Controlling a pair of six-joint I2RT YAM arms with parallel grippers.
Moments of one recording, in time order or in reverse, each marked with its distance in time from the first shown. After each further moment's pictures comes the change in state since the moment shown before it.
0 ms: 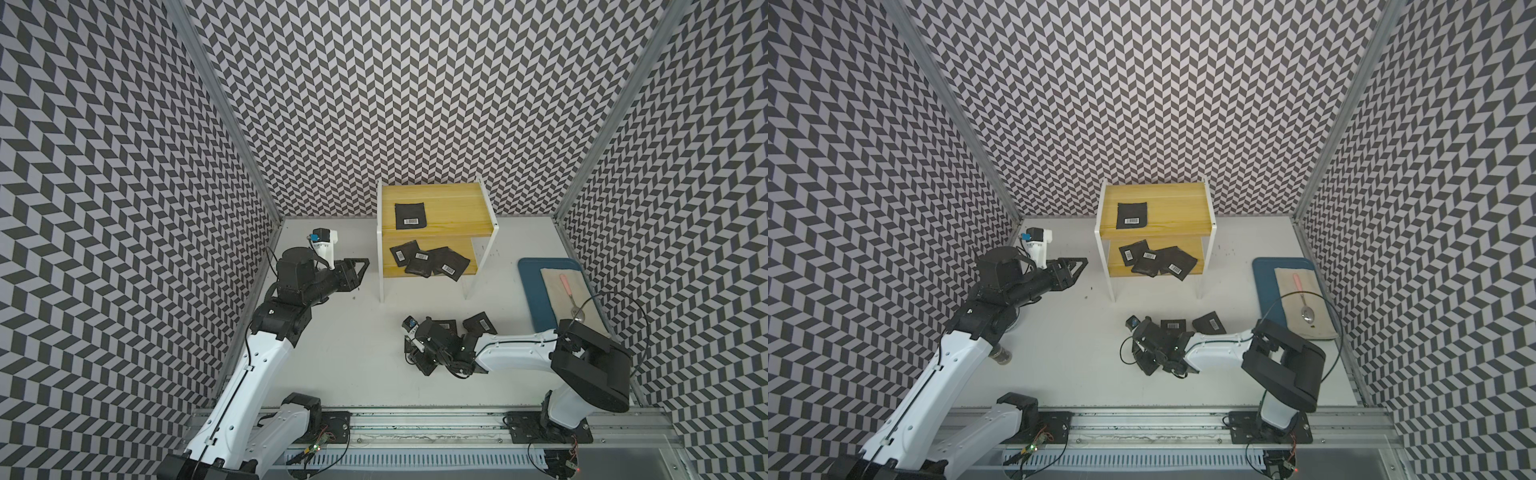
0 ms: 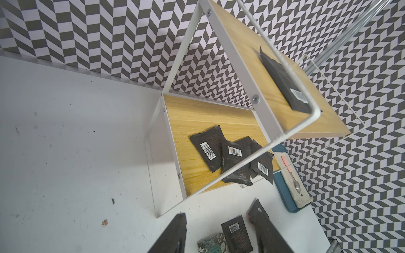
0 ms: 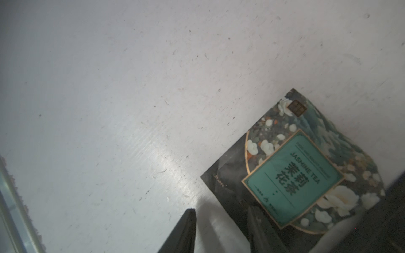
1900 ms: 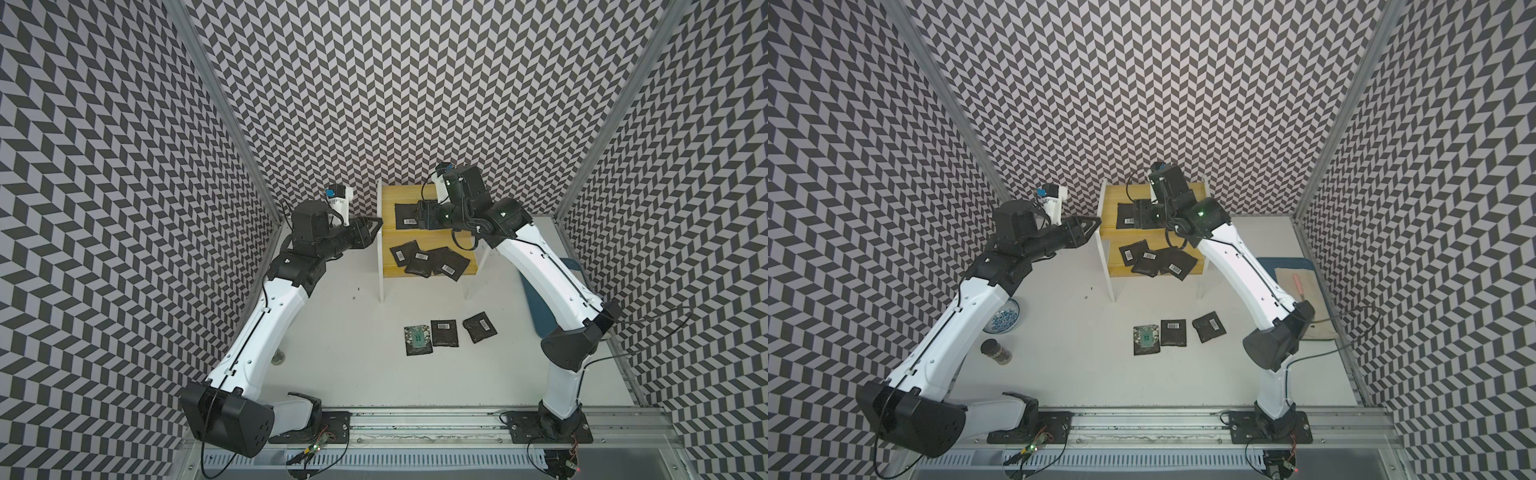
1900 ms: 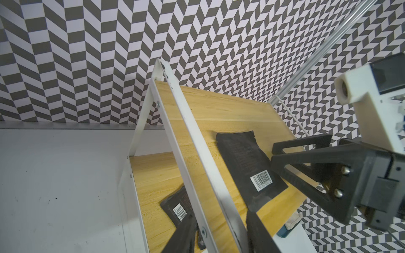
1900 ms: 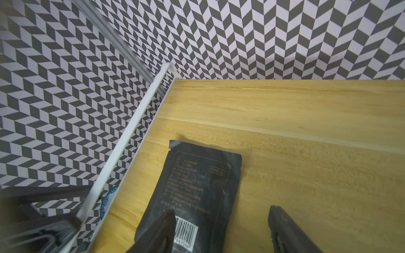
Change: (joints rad) left arm -0.045 0.340 0.381 0.045 0.026 0.007; right arm -0.439 0.245 1.501 -0.880 0.025 0.129
